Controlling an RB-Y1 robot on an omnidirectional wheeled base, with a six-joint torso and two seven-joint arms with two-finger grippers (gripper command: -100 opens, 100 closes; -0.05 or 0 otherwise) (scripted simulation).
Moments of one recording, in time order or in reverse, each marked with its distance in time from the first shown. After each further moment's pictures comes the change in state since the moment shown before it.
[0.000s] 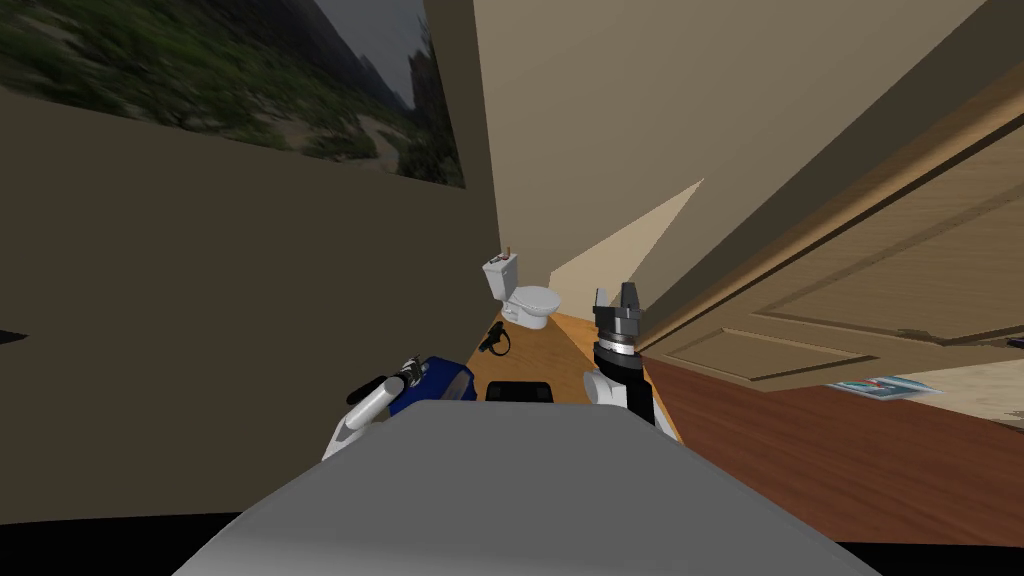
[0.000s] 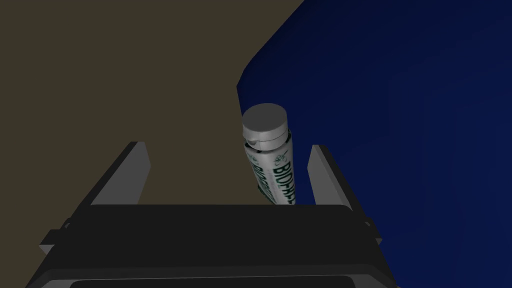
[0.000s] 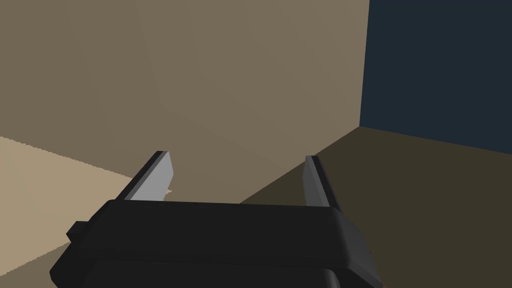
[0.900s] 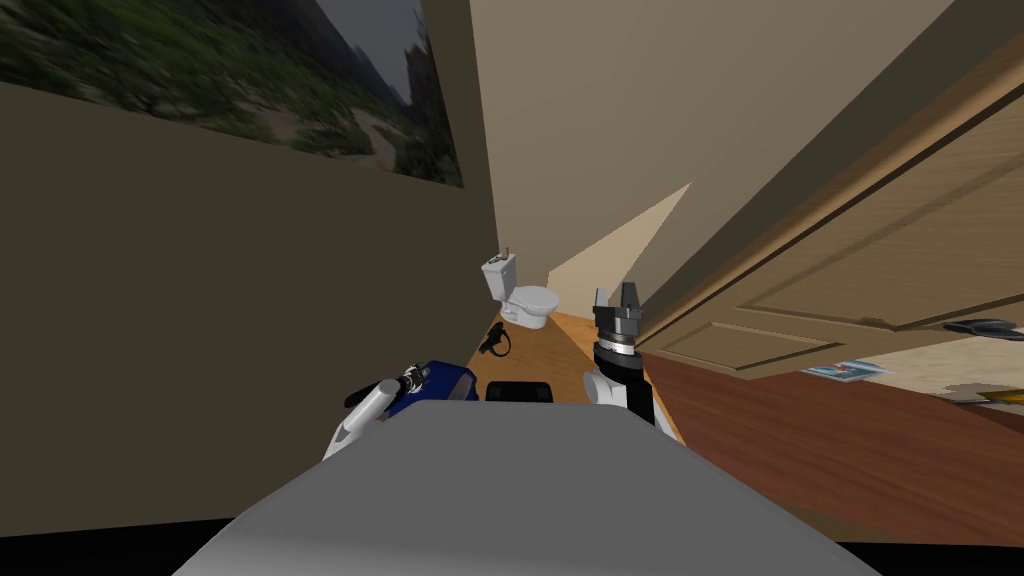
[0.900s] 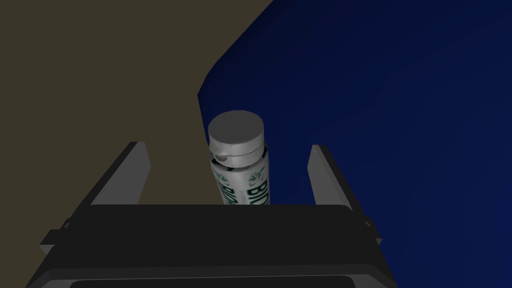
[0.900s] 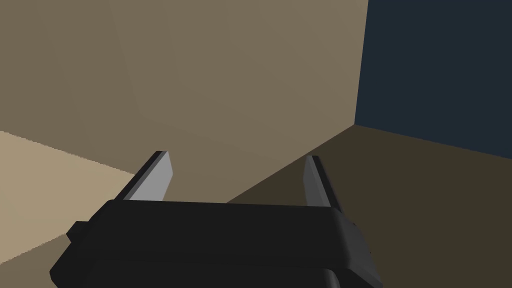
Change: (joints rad) left arm -0.059 0.033 0.068 0.160 0.079 0.104 -0.021; right arm 0.000 0.000 0.000 0.000 0.000 0.000 0.000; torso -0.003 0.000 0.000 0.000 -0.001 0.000
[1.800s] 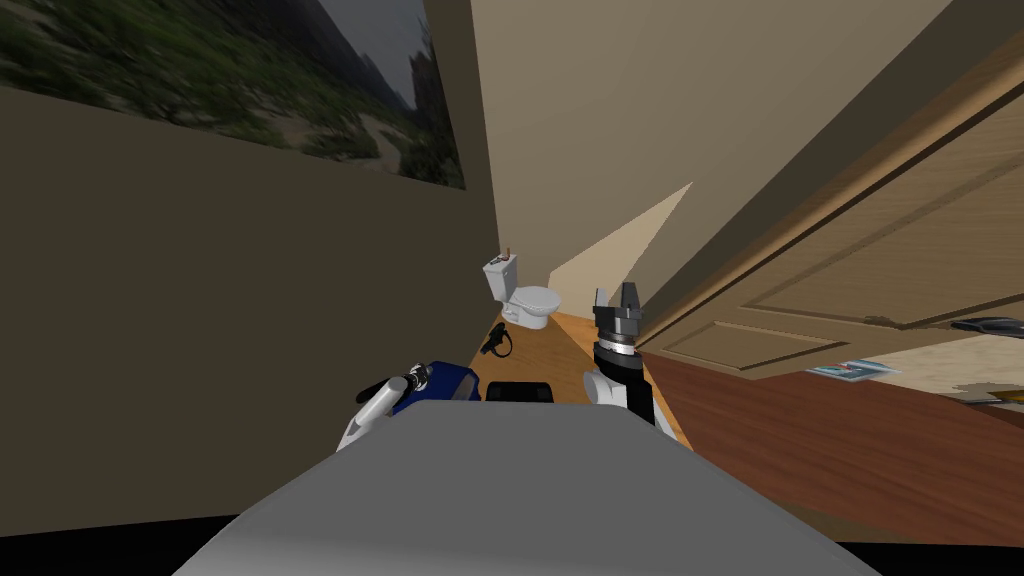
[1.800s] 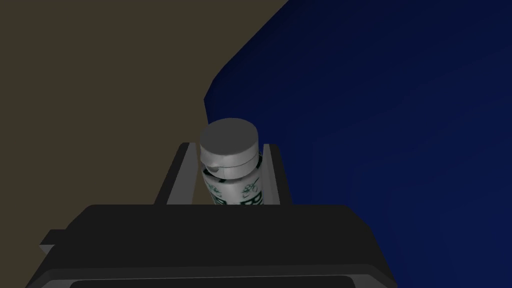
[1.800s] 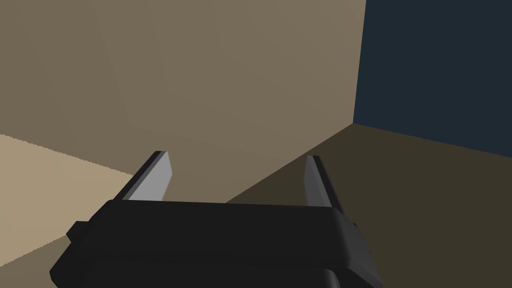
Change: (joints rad) left arm -0.021 -0.014 -0.030 0.039 -0.025 -0.053 0.018; right arm 0.000 0.000 0.000 0.000 0.000 0.000 0.000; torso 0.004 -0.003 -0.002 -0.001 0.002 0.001
